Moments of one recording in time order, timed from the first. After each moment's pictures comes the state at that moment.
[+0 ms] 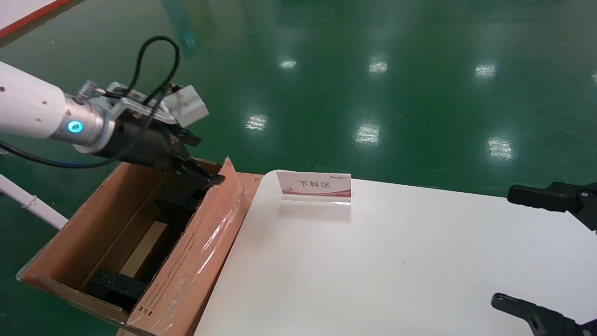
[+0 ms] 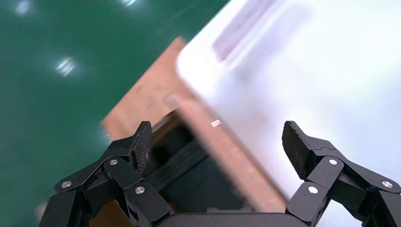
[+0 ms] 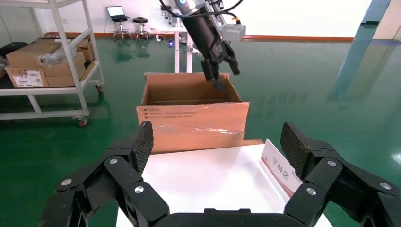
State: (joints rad) left arm -2.27 0.48 1.80 -1.34 1.39 1.02 -1.00; right arm 1.08 -0.60 -0.30 1.28 -0.72 -1.49 0.18
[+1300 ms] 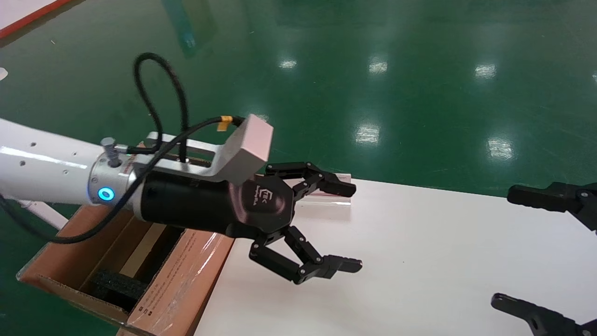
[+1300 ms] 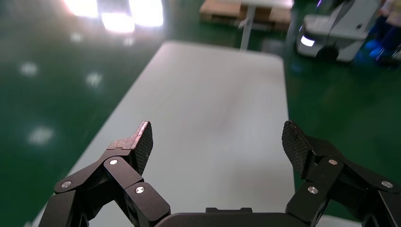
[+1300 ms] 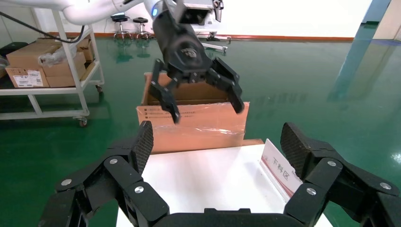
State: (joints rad) left arm -1.33 0.58 0.60 -1.30 0.87 1.40 -0.36; right arm 1.08 -0.60 -0.30 1.28 -0.72 -1.49 0.18
